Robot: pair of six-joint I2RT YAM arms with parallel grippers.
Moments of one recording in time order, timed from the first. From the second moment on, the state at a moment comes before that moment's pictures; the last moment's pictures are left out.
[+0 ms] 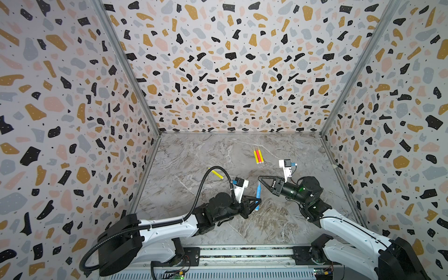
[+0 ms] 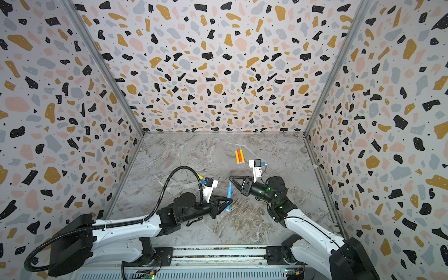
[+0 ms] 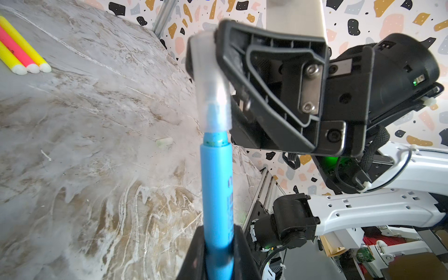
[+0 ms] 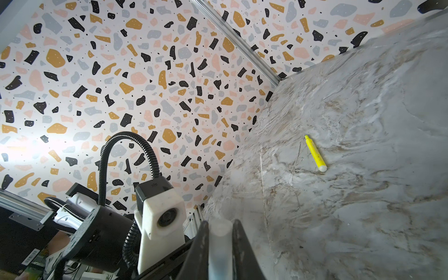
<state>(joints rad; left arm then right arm) -1.06 1.19 0.49 0.52 0.13 -0.72 0.56 0.98 0.42 0.60 -0.58 0.88</state>
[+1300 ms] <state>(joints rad) -1.06 1.10 0.49 0.50 0.08 -0.65 0.55 0.83 0.54 0.28 -0.56 0.70</state>
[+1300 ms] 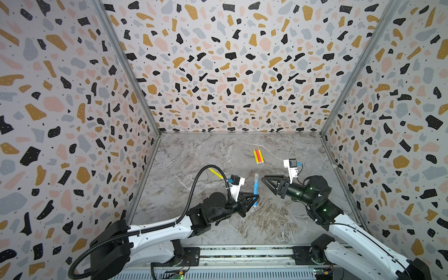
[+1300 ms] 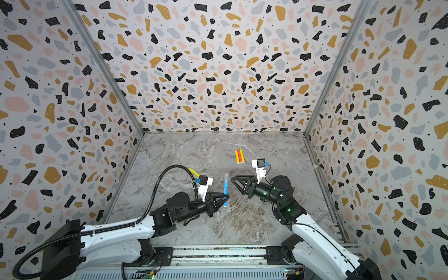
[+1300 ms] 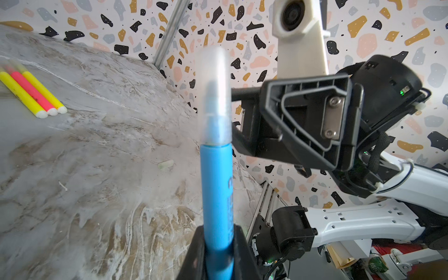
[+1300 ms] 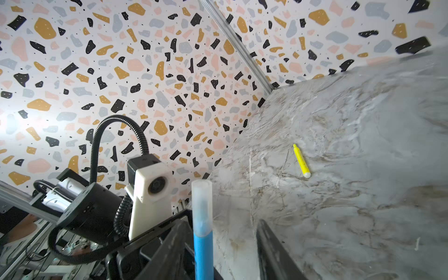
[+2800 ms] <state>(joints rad) -1.07 1.10 0.49 0.42 0.07 -0.61 0.67 1.05 0.72 0.15 -0.57 0.55</state>
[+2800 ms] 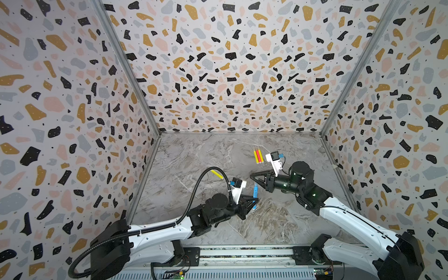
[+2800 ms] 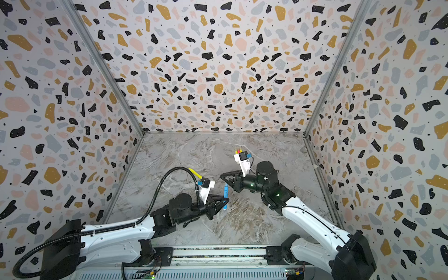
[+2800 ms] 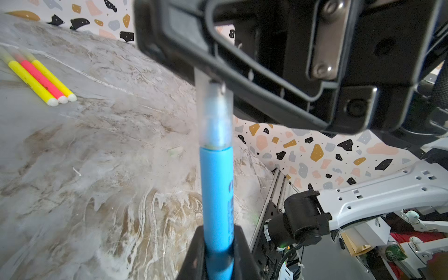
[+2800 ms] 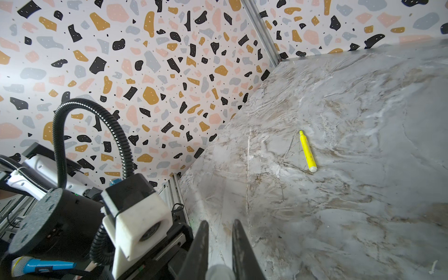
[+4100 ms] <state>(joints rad) -0.92 0.97 0.48 0.24 0.38 -0.61 0.89 0.95 0.50 0.41 -0.16 0.68</state>
